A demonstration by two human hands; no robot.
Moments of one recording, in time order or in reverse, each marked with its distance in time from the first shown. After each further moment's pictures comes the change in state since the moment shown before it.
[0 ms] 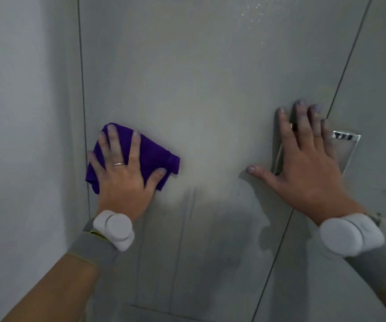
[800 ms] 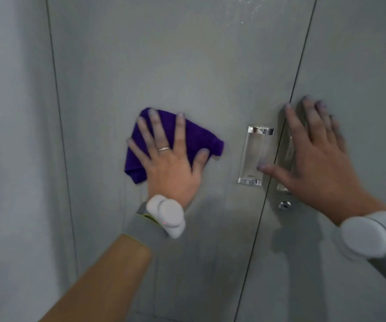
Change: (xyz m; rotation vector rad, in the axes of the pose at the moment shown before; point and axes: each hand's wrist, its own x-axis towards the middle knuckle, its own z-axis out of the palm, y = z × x) left_hand 0.028 0.143 -0.009 -0.141 -0.006 -0.048; right_hand -0.006 0.064 -0.027 0.044 0.010 0.002
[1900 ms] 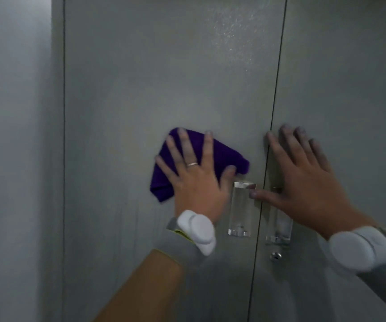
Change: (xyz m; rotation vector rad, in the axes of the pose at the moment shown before) left_hand 0.056 0.074 -0.011 -0.011 0.025 0.037; right_hand 0.047 0.017 -0.030 -0.110 -0.052 -0.034
